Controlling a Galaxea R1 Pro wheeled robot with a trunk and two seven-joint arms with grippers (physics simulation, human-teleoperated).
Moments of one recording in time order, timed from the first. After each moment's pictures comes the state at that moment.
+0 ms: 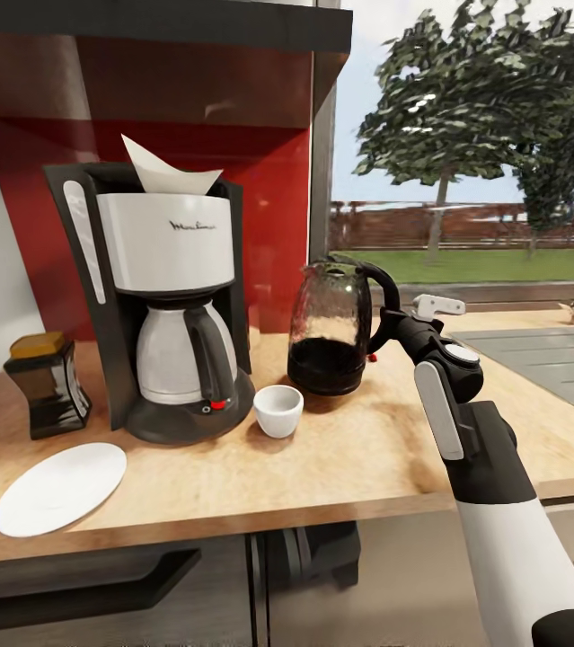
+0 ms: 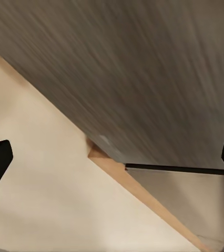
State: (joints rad) left arm 0.07 0.24 0.35 -0.10 0.79 -0.07 -1.04; right arm -0.82 -0.01 0.12 -1.53 -0.33 0.65 -0.34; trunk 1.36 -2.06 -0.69
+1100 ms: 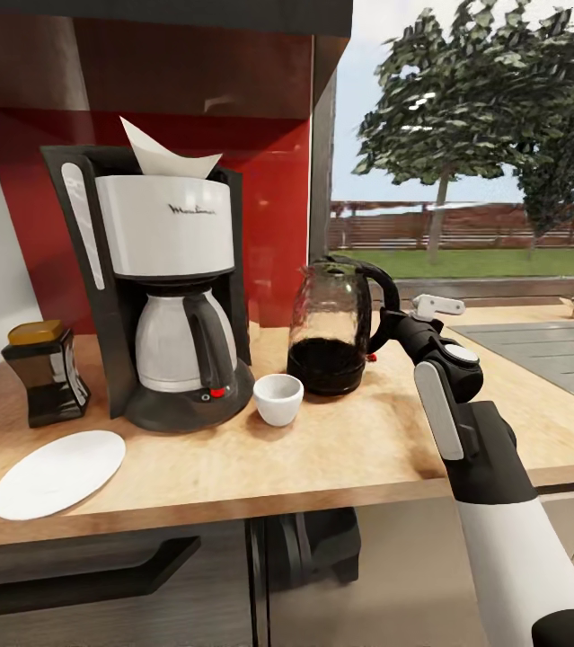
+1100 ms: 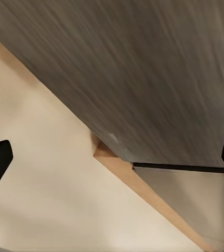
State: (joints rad) left arm 0.07 0.24 0.35 -0.10 0.79 -0.07 -1.04; right arm -0.82 -0.01 0.12 -1.53 -0.33 0.65 -0.34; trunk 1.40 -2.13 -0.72
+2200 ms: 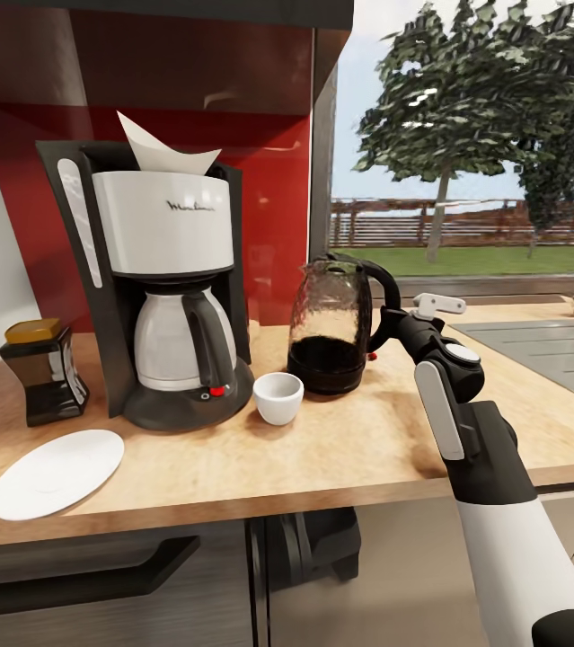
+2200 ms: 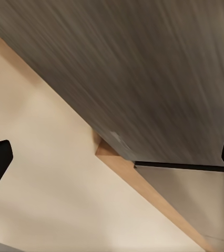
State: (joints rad) left arm 0.07 0.24 0.35 -0.10 0.79 -0.07 -1.04; right arm -0.82 -0.01 0.12 -1.54 -0.32 0.65 -0.34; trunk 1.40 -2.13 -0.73
